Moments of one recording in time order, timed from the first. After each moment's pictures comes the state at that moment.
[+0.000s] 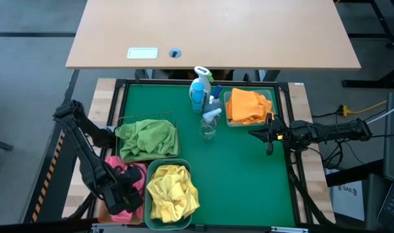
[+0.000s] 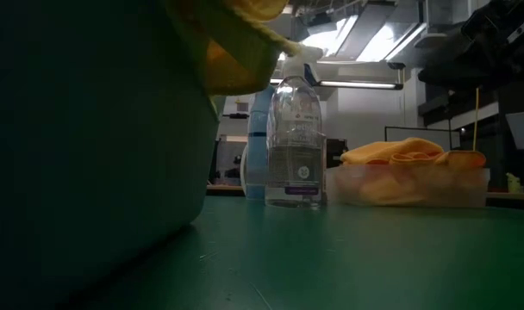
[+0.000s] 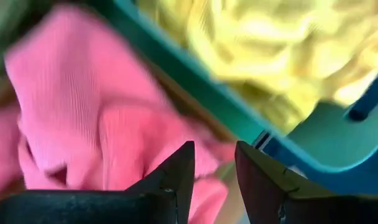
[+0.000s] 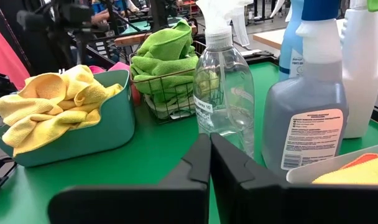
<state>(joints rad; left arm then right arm) -0.94 1.49 1.30 -1.11 -0.17 -1.69 0.14 0.24 0.17 -0.06 0.21 0.18</state>
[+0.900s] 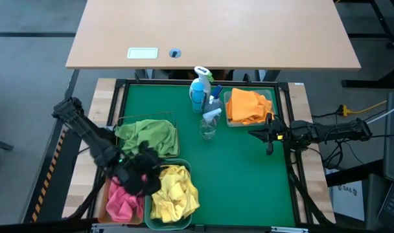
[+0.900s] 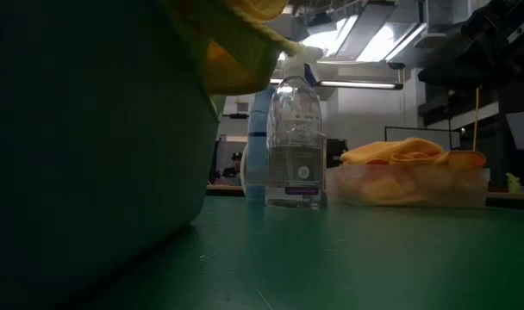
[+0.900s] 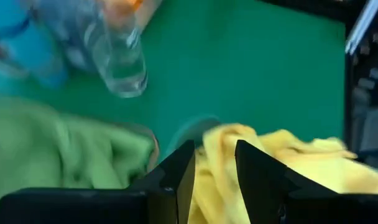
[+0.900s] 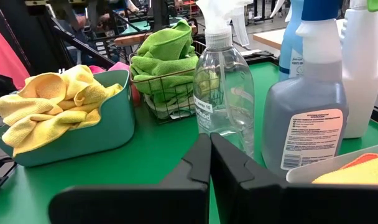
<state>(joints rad) -0.71 1.42 1.30 -0.88 -0.72 -0.96 0.14 0.24 0.17 -0.06 0.21 0.18</state>
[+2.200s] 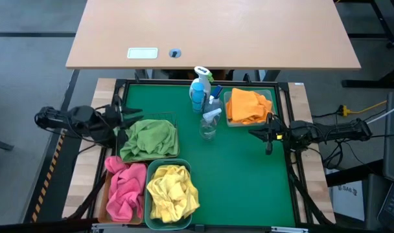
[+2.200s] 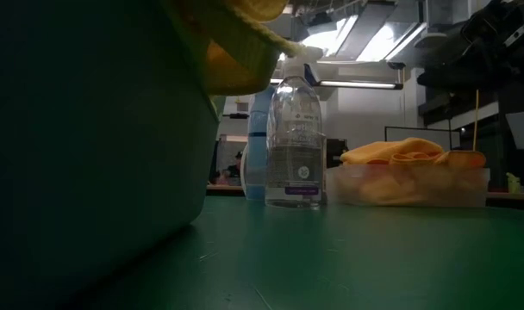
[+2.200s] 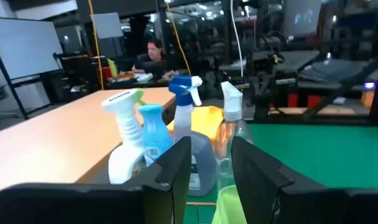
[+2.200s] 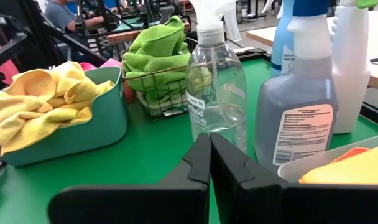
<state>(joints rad) -0.21 0.23 0.48 -0.25 -0.54 0.10 0.14 0.24 0.17 -0.08 0.24 0.18</state>
